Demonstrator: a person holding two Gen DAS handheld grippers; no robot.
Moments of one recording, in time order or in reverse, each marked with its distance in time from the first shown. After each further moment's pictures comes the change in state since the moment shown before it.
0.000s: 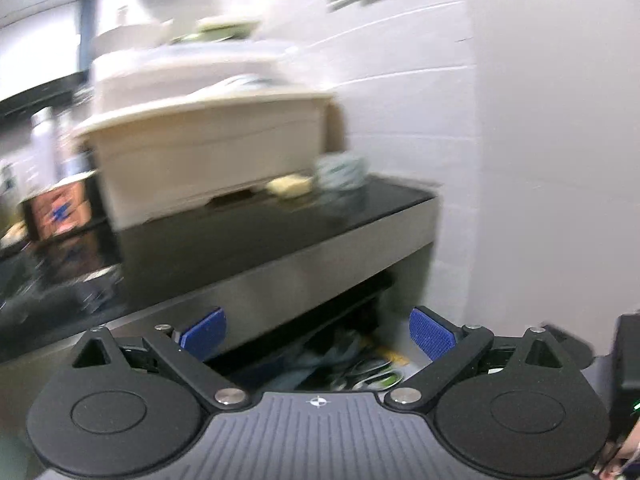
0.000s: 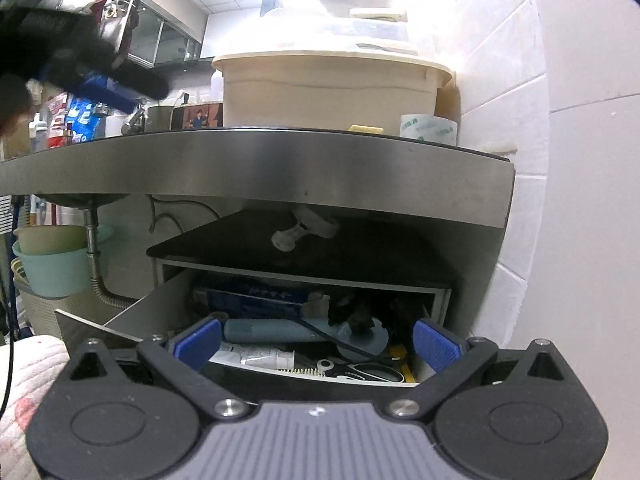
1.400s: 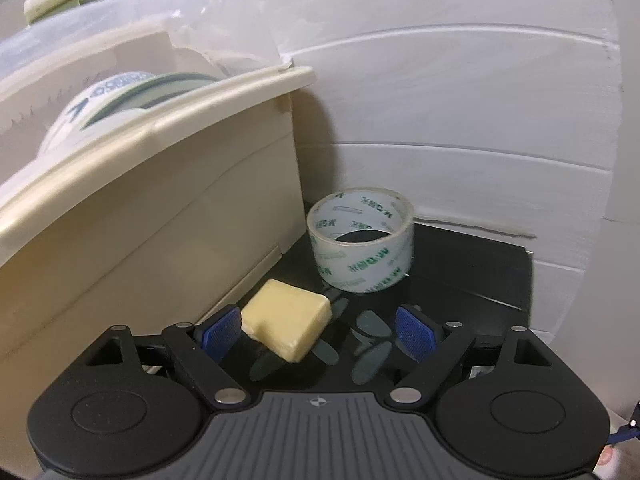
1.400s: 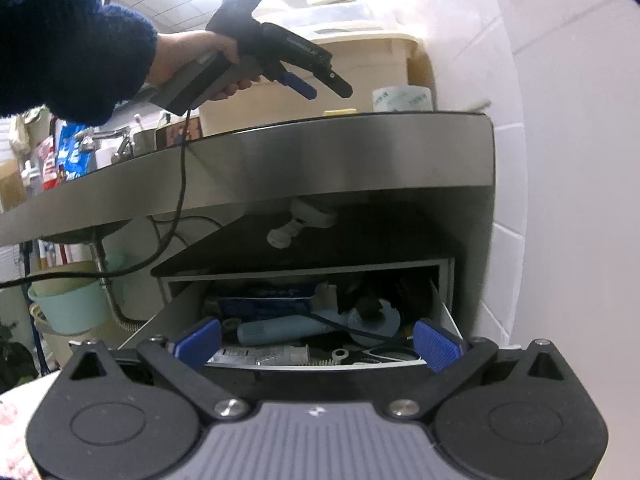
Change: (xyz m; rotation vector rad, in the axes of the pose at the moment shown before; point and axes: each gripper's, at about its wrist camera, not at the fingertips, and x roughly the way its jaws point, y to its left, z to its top) left arm 0.251 0.052 0.154 0.215 0.177 -0.166; right arm 0.005 -0.032 -0.006 0.192 0.024 0.055
